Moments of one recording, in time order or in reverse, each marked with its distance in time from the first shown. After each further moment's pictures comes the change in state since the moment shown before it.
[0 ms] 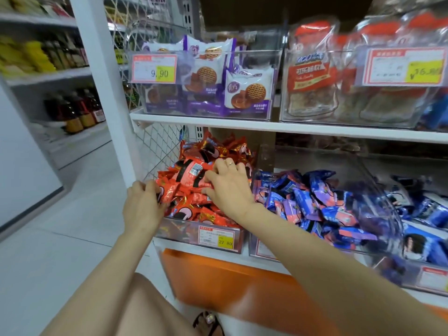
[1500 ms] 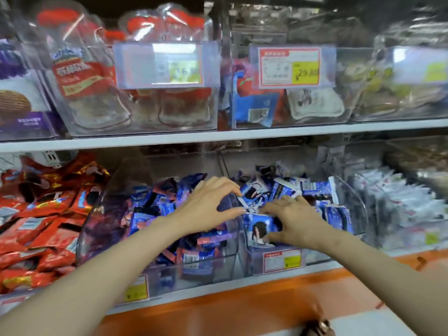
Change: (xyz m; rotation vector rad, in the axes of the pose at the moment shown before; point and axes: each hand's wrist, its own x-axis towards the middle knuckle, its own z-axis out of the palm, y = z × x) left_hand -0.065 0.326 0.101 -0.334 -0.487 1.169; right_hand -0.229 0.279 -0.122 -0.244 -0.546 0.376
